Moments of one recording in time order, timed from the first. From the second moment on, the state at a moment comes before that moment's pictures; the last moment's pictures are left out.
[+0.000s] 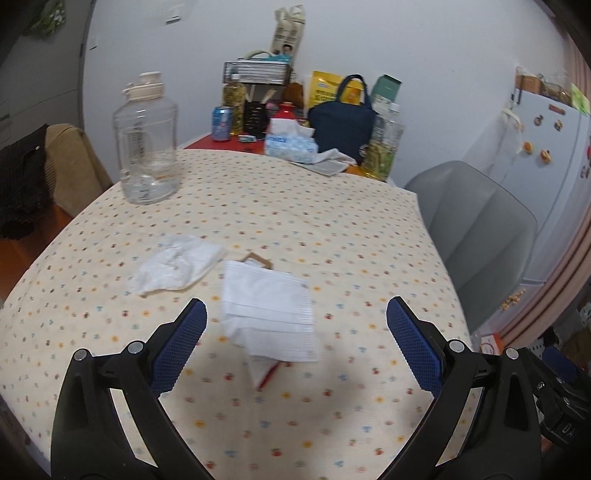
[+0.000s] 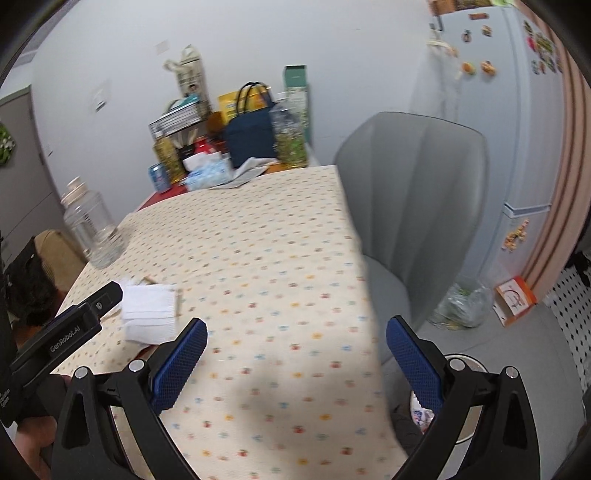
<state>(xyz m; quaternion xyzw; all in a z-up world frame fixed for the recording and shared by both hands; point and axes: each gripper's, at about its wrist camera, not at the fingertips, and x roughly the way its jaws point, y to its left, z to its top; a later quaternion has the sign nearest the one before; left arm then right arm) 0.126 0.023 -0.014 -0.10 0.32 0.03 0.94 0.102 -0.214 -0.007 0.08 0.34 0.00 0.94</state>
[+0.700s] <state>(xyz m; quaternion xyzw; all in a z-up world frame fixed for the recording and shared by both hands) 0.115 0.144 -0.046 -0.15 0.33 0.12 0.92 0.129 -0.075 -0.031 0.00 0.38 0.13 0.92</state>
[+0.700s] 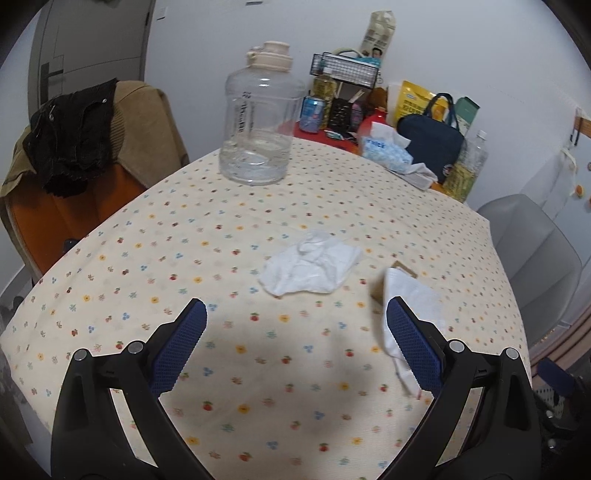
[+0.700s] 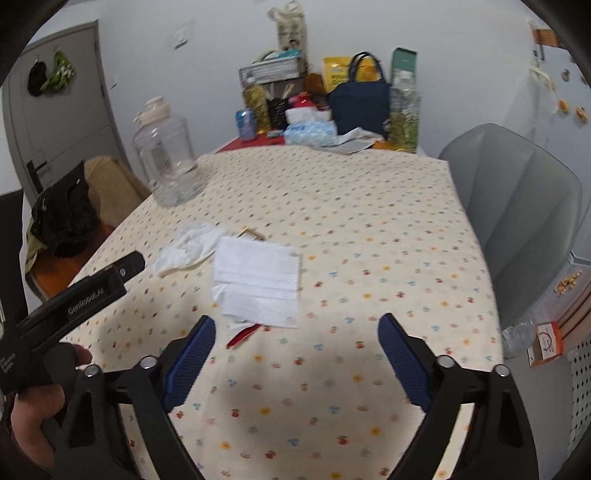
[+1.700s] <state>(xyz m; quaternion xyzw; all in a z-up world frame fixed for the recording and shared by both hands) 0.137 0.178 -0.088 -0.17 0.36 0.13 0.91 0.178 -0.002 -0.082 -0.05 0.45 0.17 0.88</state>
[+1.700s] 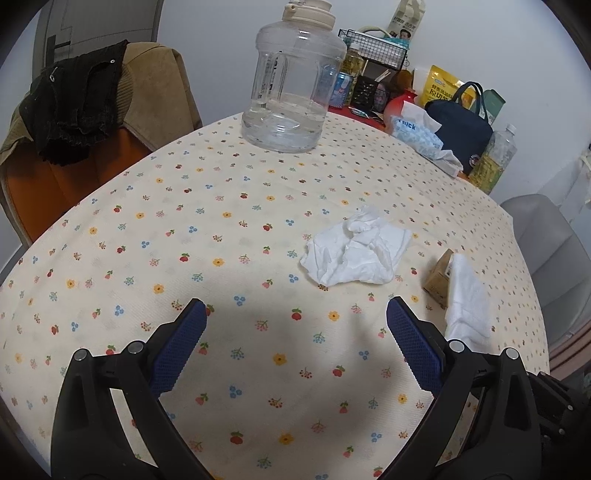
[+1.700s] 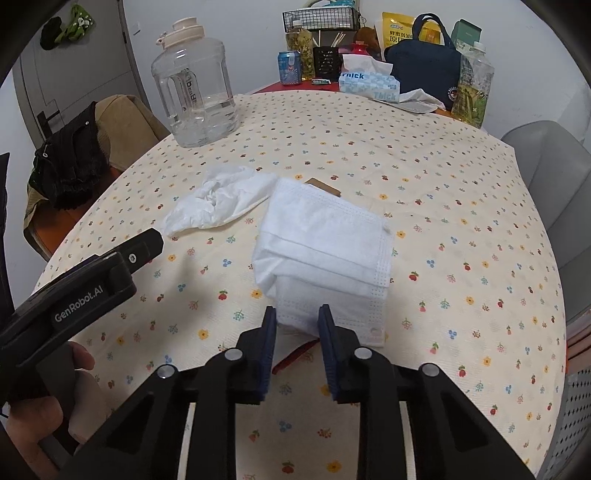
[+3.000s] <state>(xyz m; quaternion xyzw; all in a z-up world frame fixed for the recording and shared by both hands) 0.150 0.044 -0.094 -0.08 0.43 0.02 0.90 0.146 -0.131 -0.032 0.03 0.38 0.11 0.92</state>
